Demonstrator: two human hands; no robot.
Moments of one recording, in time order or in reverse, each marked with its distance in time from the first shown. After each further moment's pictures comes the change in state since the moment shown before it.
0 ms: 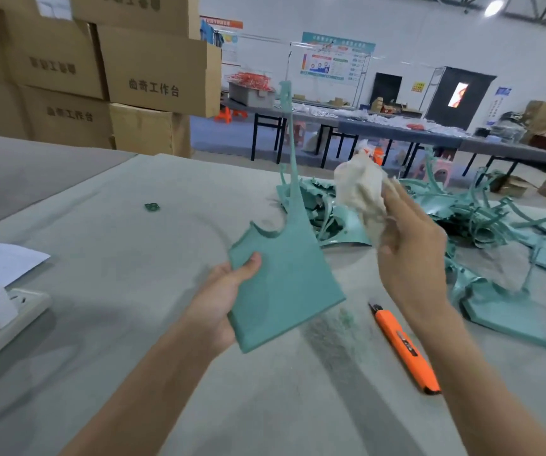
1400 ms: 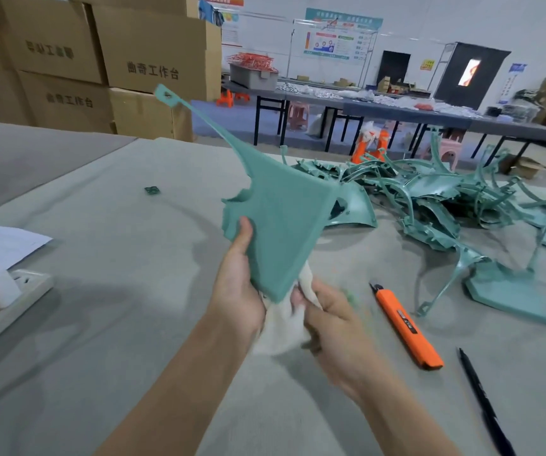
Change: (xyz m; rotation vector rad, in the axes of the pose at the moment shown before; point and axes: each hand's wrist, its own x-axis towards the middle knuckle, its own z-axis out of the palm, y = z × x) left_hand 0.006 -0.020 0.029 -0.321 0.115 -0.011; right_hand -0.101 -0.043 0.030 1.298 -0.614 0.675
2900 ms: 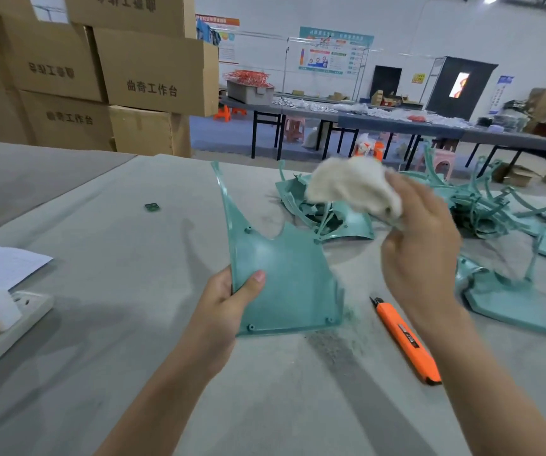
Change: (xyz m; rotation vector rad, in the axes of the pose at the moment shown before) left_hand -0.027 0.016 -0.032 0.611 -0.184 0.337; right_hand 0.029 -0.096 -0.034 -1.435 0.809 -0.739
